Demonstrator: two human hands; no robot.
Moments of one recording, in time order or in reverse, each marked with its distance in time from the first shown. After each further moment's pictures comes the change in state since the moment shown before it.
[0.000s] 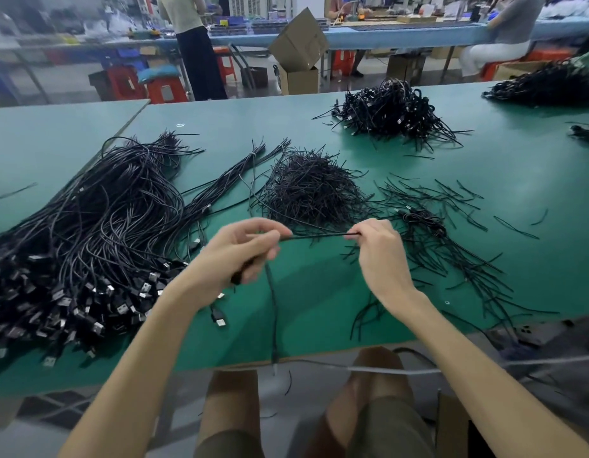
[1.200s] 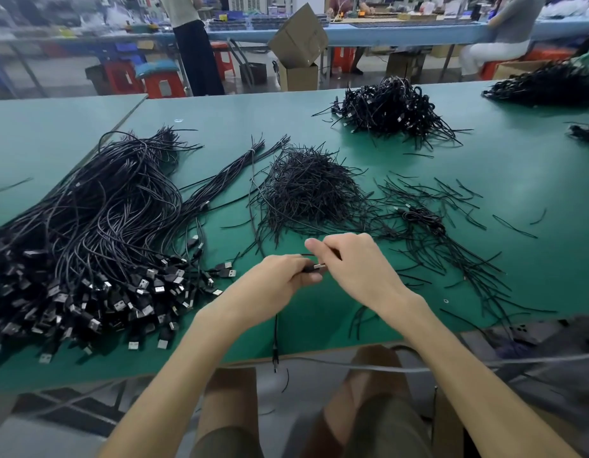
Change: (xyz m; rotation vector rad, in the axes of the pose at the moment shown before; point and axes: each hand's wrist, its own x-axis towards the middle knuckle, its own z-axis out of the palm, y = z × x) left_hand 0.000 -0.009 0.056 0.891 -0.128 -0.036; right_hand -0.010 -0.054 -0.023 0.198 -0.332 -0.006
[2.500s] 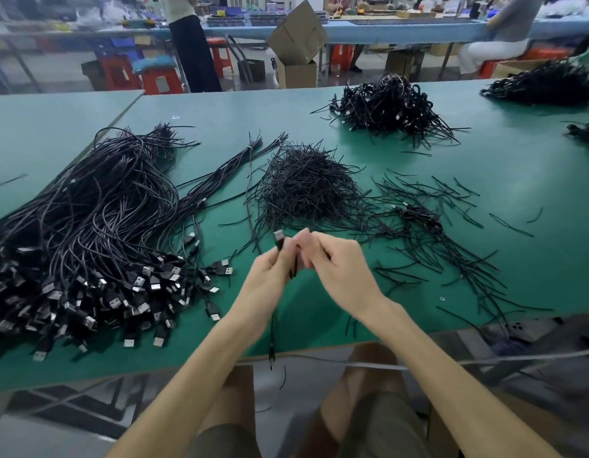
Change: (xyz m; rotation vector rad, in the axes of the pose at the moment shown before) left_hand 0.000 -0.008 0.035 -1.025 0.355 -0.088; right_hand -0.006 -0.005 0.028 0.353 0.116 -0.175
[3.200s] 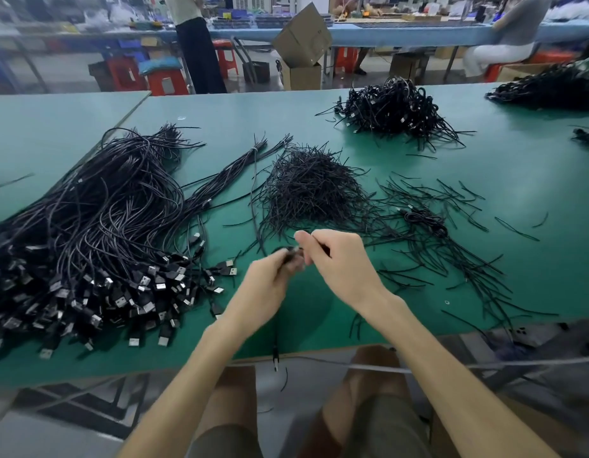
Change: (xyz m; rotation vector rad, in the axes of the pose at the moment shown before) left_hand 0.000 0.000 -0.016 0.635 0.000 0.184; right_hand 0.014 0.001 0.000 -0.175 0.000 0.012
